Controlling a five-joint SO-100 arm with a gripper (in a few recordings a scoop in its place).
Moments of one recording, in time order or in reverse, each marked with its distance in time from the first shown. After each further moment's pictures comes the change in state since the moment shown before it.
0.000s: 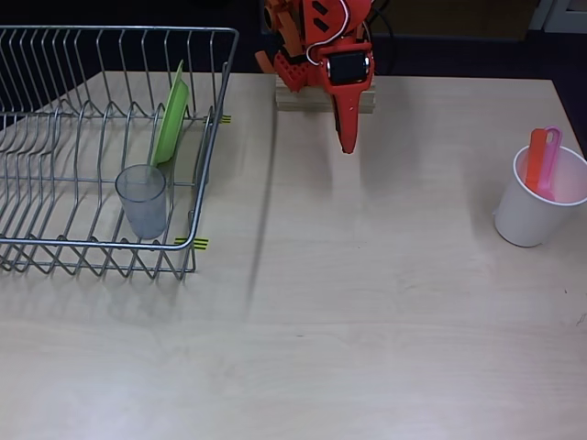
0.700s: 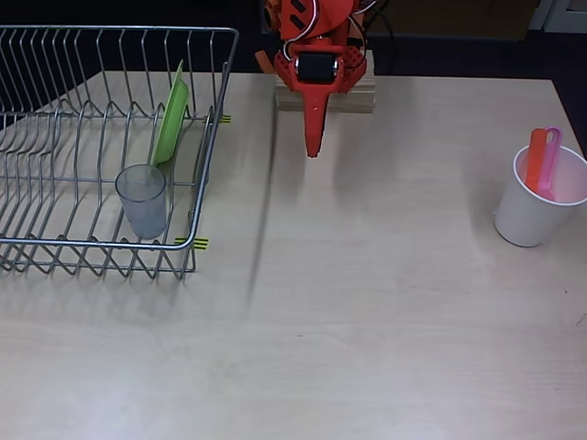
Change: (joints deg) arm 13.2 -0.1 0.0 0.0 -0.9
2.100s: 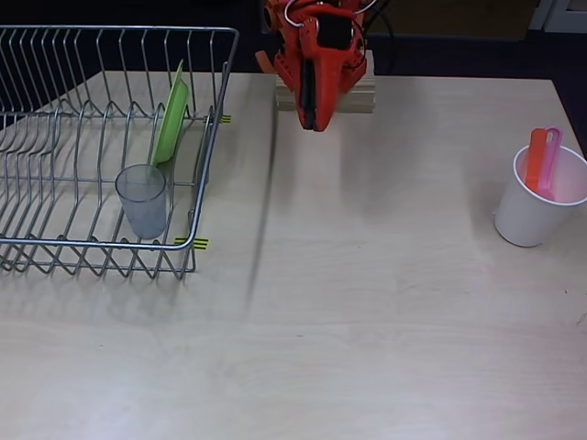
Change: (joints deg) arm 2.4 -4.8 -15.5 1.7 -34.9
